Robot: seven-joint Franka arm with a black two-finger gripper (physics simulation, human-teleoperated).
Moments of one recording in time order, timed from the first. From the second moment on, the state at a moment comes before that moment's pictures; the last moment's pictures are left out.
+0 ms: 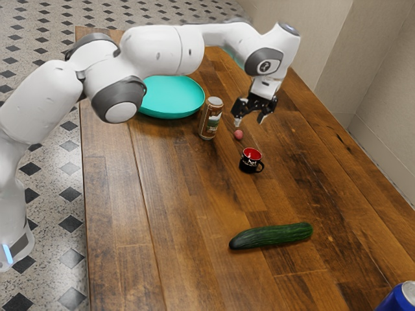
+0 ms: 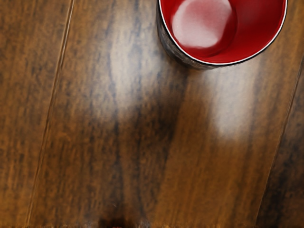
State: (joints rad) arm -0.19 0.59 0.54 -1.15 -0.19 1.66 1.62
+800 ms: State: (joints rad) arm -0.17 0.64 0.54 -1.20 -0.18 1.68 1.61
